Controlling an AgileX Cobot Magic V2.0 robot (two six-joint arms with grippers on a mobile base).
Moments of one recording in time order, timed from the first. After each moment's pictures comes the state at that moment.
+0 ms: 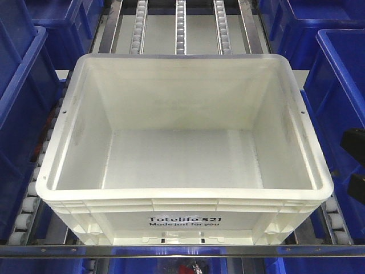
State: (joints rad) left arm -0.02 0.63 -0.68 -0.74 0.57 0.57; right arm 0.32 0.63 -0.69 0.10 0.53 0.04
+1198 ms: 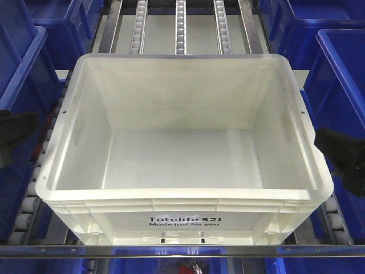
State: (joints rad) left arm -0.02 0.80 -0.69 -0.91 0.55 0.69; right arm 0.32 0.68 -0.70 0.05 0.50 0.00
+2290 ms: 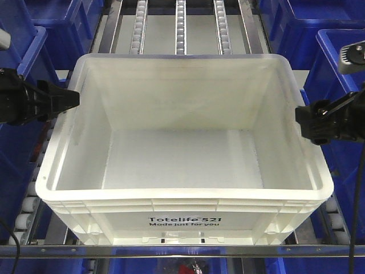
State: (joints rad) left arm -0.02 1.26 -0.96 -0.91 0.62 0.77; right arm 0.29 1.03 -0.90 -0.20 0.57 0.15
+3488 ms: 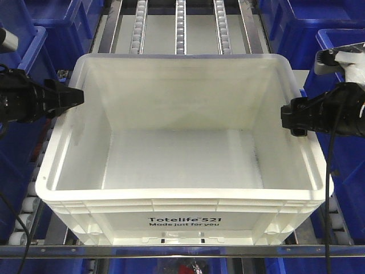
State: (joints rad) left arm -0.02 1.33 -0.97 -1.01 0.57 0.82; right arm 0.23 1.22 -0.90 -0.15 0.43 0.16
